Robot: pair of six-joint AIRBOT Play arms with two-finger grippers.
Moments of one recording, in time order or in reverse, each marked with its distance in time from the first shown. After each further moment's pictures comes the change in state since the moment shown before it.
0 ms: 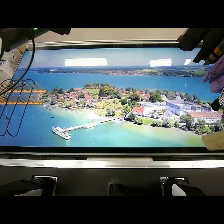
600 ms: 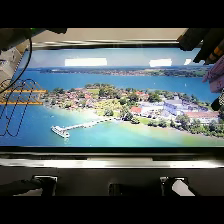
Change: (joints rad) left arm 0.022 0.000 0.000 0.000 0.000 0.000; right arm -0.495 -0.074 0.000 0.352 -0.312 -0.071
